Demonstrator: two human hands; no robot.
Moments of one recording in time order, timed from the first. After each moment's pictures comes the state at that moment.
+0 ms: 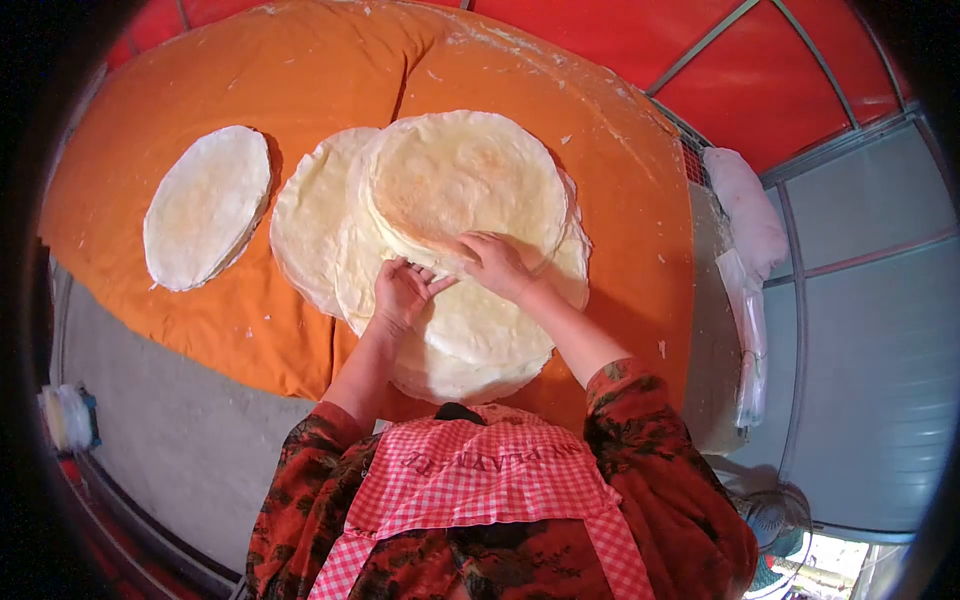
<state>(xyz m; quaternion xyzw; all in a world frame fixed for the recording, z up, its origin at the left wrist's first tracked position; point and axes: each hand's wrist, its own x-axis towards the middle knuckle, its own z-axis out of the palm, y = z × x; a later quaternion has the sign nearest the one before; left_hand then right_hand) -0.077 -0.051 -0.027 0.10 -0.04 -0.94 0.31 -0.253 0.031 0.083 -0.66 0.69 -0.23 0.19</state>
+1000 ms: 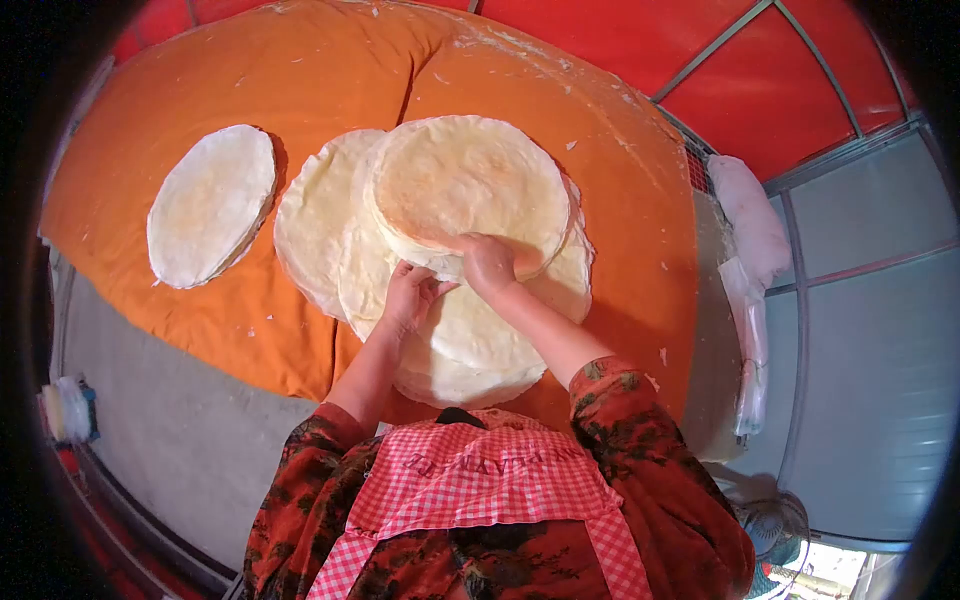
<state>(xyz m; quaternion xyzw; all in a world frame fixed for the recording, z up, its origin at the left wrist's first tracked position) -0.081 -0.040 0.024 0.23 -0.18 -0.90 0.33 -0.232 0.008 0.066 -0.63 0.75 -0.18 0.03</state>
